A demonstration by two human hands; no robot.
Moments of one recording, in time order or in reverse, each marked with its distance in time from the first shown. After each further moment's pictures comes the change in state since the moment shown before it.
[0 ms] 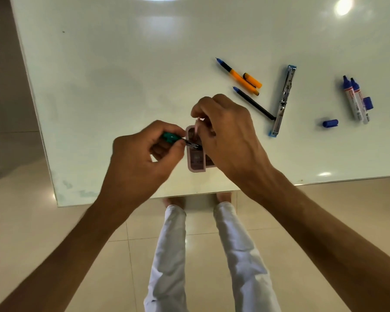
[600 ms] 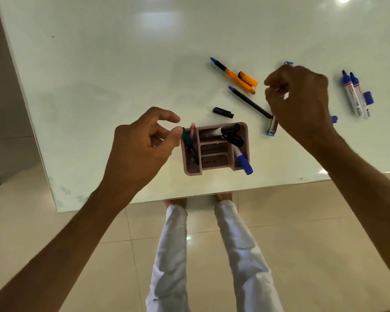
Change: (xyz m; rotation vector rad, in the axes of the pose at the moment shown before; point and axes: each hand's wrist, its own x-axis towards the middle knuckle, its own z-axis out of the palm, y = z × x) left_hand 0.033 -0.002 0.009 0.035 -0.030 -0.132; right_hand 0.026 0.126 -0.063 -0.191 0.161 0.226
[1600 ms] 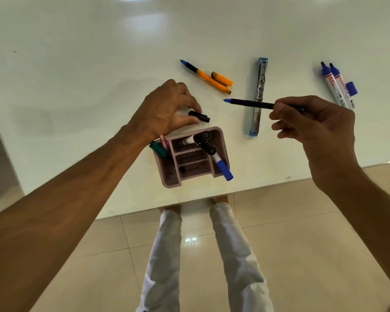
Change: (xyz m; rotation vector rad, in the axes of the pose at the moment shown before) left_hand 0.139 0.001 0.090 0.532 -0.354 0.473; right_hand -0.067 0.036 -0.040 0.882 0.068 0.448
